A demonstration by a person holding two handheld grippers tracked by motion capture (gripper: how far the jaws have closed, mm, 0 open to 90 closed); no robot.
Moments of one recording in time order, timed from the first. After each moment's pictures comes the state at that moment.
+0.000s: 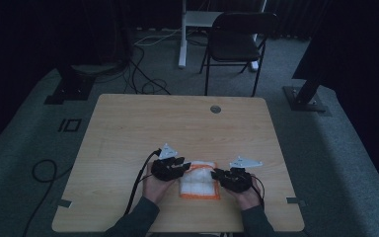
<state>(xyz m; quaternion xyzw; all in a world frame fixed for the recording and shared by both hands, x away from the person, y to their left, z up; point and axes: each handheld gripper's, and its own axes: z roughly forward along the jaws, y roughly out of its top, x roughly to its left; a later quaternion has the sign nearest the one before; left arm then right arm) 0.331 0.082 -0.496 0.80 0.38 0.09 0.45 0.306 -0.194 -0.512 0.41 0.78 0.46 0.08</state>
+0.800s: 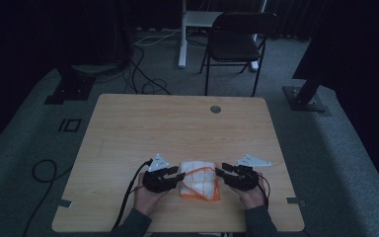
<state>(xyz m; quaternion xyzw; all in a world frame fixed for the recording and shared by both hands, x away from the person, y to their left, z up) 0.300 0.103 -0.498 0.80 0.37 0.09 0.47 0.305 -0.209 -0.502 0.43 0.75 0.49 0.11</state>
